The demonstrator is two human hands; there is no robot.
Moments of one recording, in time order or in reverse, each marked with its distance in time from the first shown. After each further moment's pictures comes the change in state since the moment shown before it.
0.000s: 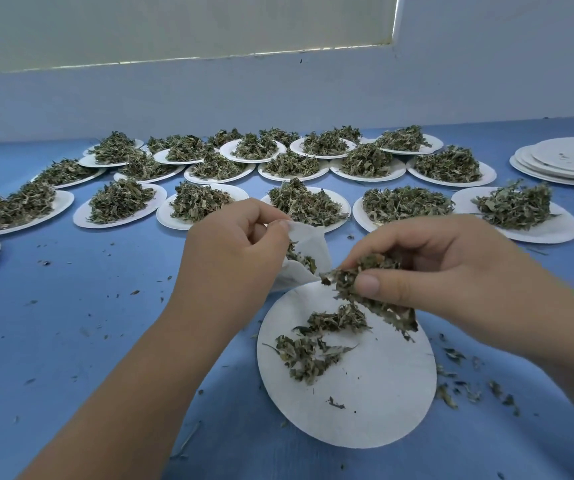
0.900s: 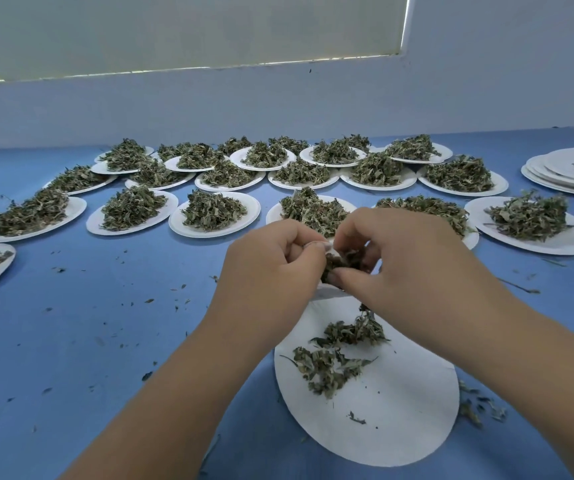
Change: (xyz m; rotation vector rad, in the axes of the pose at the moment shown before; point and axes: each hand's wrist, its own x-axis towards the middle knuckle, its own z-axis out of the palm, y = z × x) left_hand -0.001 -0.001 0.008 -0.032 -0.109 -0.036; right_hand 0.033 -0.012 0.036 -0.686 0.225 0.092
